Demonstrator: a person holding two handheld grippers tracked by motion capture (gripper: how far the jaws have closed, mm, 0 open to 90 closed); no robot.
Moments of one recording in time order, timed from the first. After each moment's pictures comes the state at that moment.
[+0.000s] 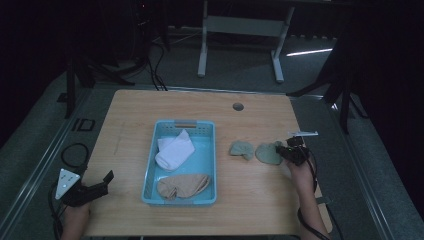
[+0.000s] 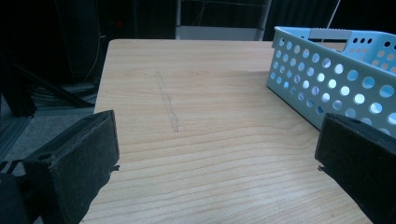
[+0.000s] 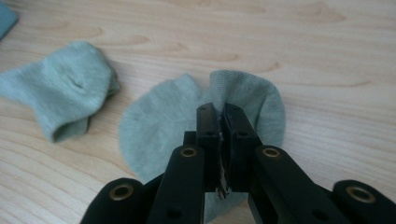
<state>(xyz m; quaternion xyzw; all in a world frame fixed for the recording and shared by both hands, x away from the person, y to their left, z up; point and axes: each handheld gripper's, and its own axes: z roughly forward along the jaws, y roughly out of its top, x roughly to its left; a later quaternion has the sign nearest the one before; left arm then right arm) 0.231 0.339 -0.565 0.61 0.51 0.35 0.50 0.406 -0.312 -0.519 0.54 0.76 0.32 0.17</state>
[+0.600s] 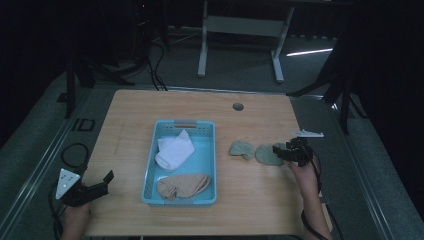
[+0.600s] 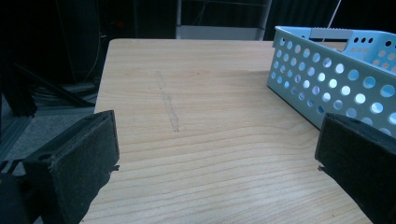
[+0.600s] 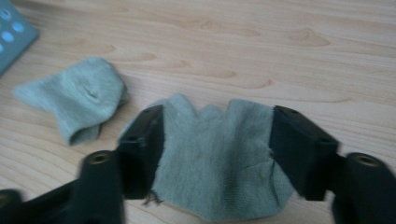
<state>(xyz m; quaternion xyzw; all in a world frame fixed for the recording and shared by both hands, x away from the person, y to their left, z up) 0.231 0.339 -0.565 0.61 0.51 0.35 0.50 0.395 -0.317 -0.506 0.52 0.75 0.35 0.19</state>
